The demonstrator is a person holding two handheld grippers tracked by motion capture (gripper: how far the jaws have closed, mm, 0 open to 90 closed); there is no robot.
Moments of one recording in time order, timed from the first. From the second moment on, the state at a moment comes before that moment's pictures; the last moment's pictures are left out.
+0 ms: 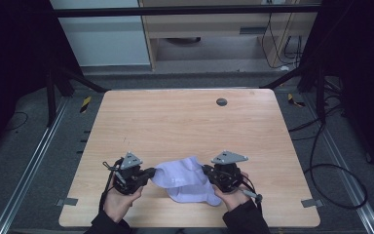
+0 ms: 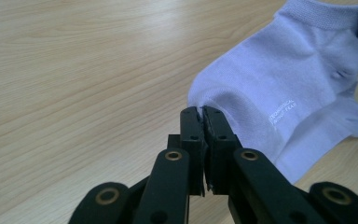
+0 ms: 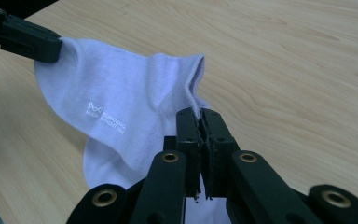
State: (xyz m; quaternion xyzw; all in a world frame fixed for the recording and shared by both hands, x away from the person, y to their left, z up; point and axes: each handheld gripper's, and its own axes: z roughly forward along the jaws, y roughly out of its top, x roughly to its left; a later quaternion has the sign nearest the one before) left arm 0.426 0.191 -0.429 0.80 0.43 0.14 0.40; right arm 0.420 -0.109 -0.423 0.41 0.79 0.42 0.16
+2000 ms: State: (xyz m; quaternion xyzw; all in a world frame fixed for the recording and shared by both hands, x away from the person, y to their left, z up) left arm 0.431 0.149 -0.474 0.85 0.40 0.11 0.34; right arm 0.401 -0.148 -0.478 0.45 0.81 0.35 0.14
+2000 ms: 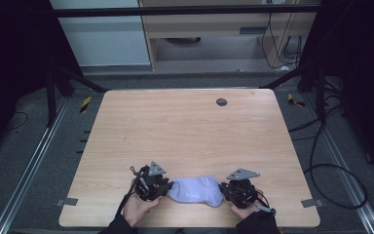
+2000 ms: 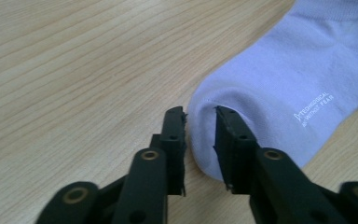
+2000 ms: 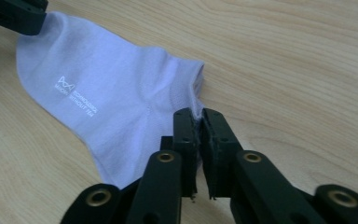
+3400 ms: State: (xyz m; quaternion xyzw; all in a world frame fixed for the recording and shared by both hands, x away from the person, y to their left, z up) left arm 0.428 0.145 -0.461 0.83 0.38 0.14 0.39; right arm 0.416 -0.163 -0.479 0.44 0.78 0.41 0.15
